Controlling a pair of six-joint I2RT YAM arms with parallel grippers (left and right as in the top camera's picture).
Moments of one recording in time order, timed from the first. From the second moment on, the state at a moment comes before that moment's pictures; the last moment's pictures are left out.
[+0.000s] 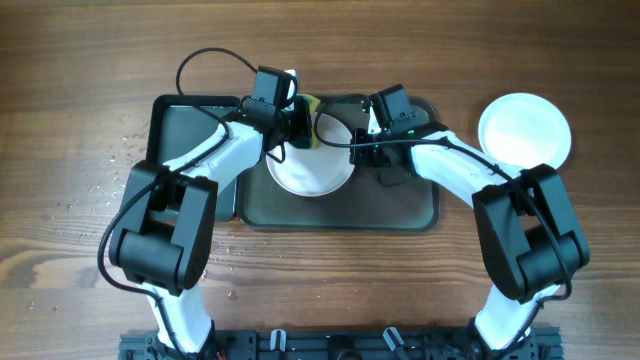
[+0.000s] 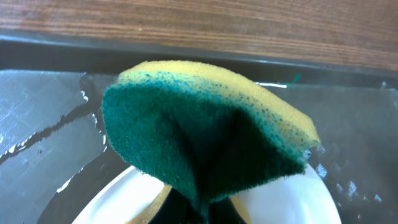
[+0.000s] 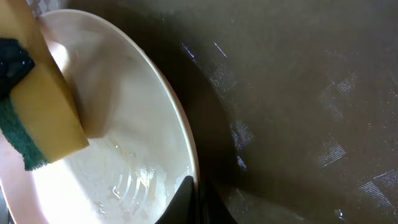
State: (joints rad) left arm -0.34 1.97 1.19 -0.19 0.17 -0.40; right arm 0.41 1.92 1.11 -0.29 -0.25 0.49
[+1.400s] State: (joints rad) left arm -0.23 1.84 1.20 -0.50 0.44 -0.42; right arm 0.41 1.92 1.11 -0.29 -0.26 0.47
